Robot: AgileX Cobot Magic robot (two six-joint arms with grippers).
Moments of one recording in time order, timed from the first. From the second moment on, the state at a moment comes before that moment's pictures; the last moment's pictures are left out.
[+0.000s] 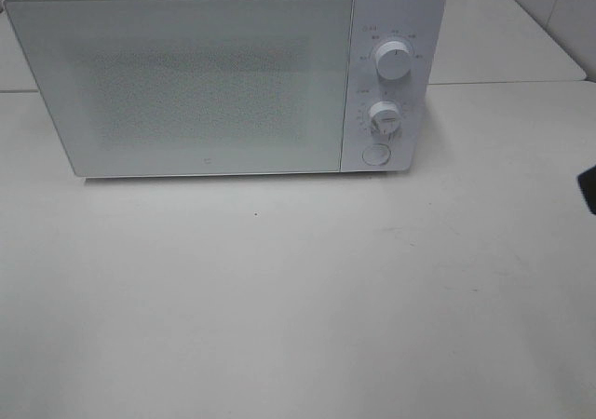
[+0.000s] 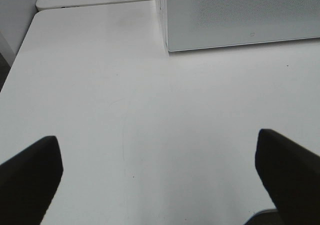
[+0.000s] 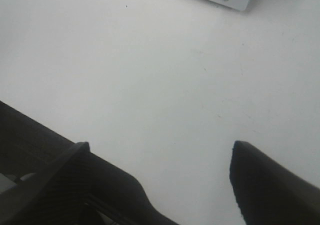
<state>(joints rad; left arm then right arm) 0.04 0.00 -0.50 -0.11 1.05 0.15 0.39 0.73 -0.81 0.14 0.97 -0.08</state>
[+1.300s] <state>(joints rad) 0.04 0.00 -0.50 -0.11 1.05 0.15 0.13 0.00 -0.52 -0.05 1.07 0.10</state>
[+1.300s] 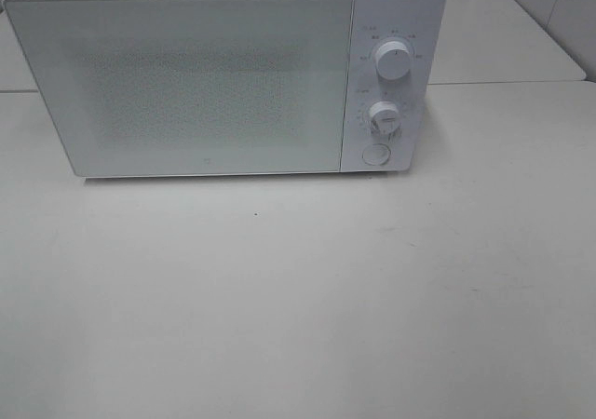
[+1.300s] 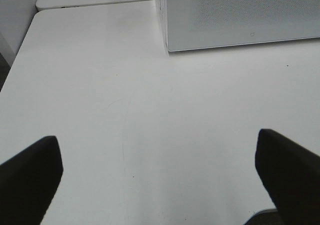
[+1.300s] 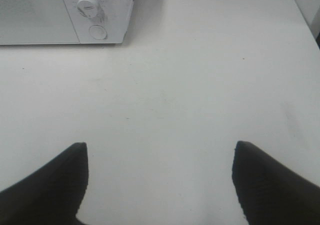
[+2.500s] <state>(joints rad) 0.04 0.00 -0.50 -0.11 1.05 0.15 0.06 0.05 -0.52 -0.07 0.84 0.10</state>
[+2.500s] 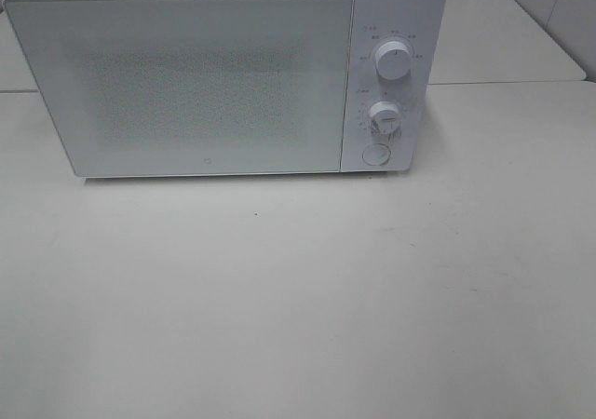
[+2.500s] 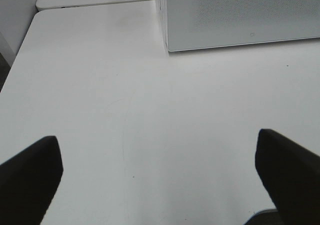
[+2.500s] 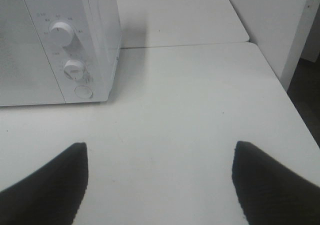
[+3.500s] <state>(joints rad) 0.04 0.00 -0.50 -0.11 1.05 0.15 0.06 0.75 -0.46 -0.06 0.02 0.10</state>
